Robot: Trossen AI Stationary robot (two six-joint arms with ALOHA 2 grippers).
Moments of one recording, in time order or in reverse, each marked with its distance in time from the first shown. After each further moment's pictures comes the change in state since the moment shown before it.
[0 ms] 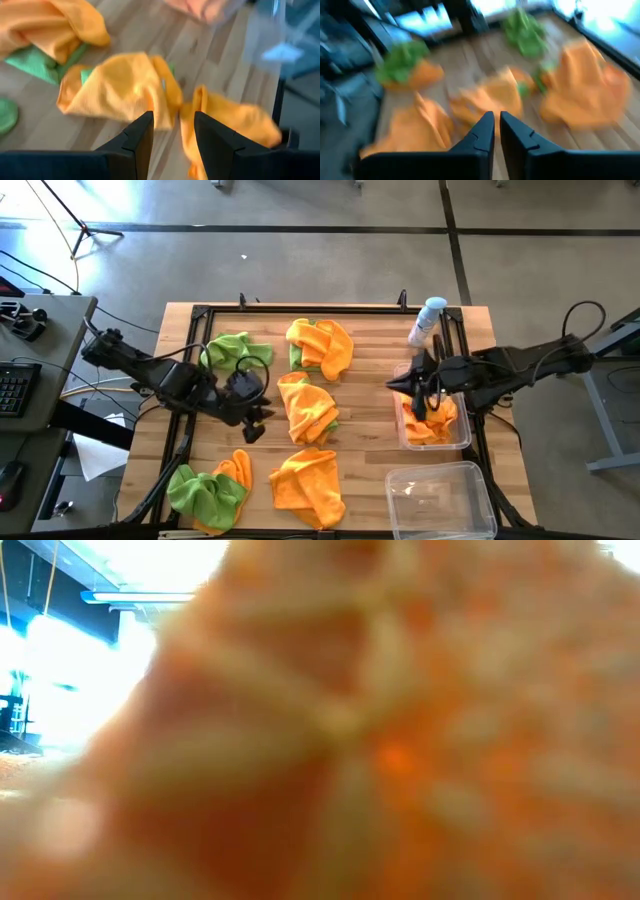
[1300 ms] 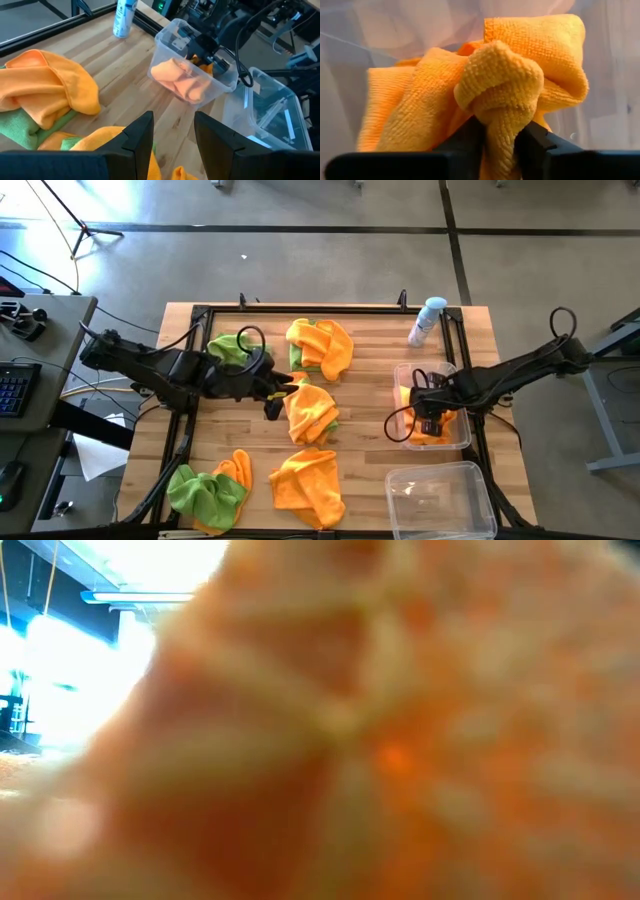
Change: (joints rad) left arm 0.144 0.003 0.000 0.356 -0.105 0.067; right arm -0.001 0.073 -0.333 -0.469 -0.214 0.027
